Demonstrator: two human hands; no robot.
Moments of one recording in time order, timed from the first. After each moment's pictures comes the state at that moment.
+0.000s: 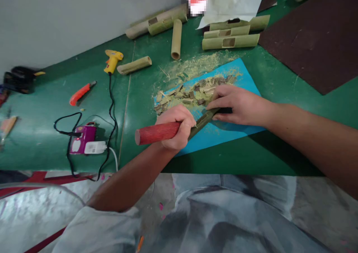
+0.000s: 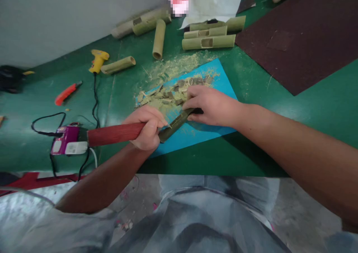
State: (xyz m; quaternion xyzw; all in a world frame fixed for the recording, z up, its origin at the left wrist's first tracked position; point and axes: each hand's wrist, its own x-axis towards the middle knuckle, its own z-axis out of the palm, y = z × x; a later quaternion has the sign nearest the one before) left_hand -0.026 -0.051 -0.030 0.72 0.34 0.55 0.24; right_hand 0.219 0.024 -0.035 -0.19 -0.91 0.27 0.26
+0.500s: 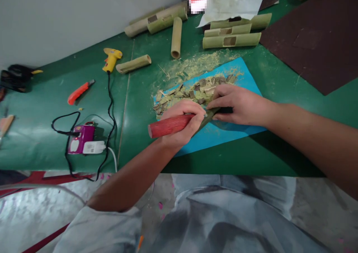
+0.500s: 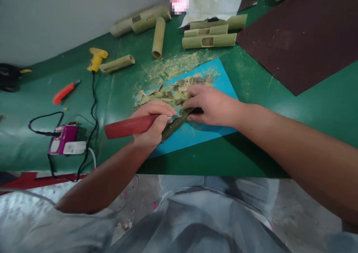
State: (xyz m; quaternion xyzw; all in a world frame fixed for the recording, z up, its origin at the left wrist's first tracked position) left_hand -0.021 -0.047 -0.023 0.74 0.35 0.52 0.25; right_hand 0.219 0.023 -0.034 -0.19 -0.91 0.26 0.26
